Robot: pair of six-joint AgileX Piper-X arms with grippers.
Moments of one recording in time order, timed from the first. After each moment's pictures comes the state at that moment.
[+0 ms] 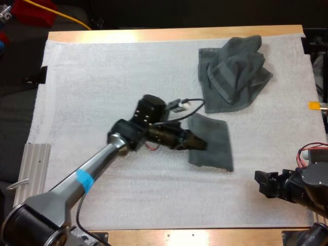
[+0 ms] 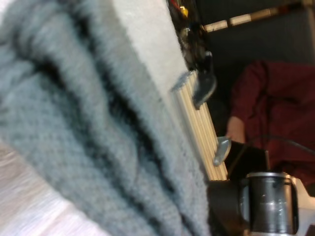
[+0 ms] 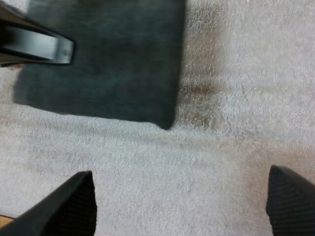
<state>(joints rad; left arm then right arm) -0.49 1.50 -0.92 0.42 0.99 -2.28 0.73 0.61 -0.91 1.26 0.07 -1.19</state>
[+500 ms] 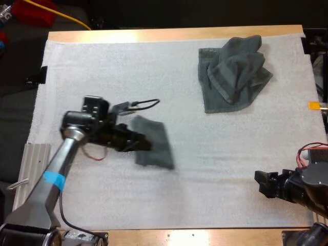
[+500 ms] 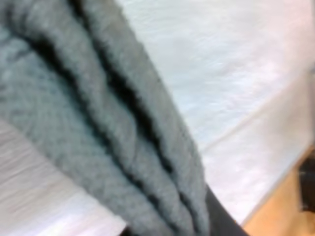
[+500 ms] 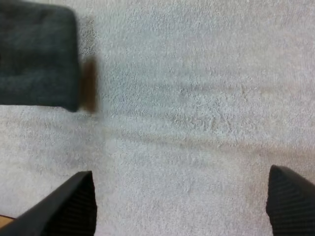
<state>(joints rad) -0.07 1.43 -0.92 1.03 0.79 -1.76 0.73 0.61 -0.91 1.26 0.07 -1.19</state>
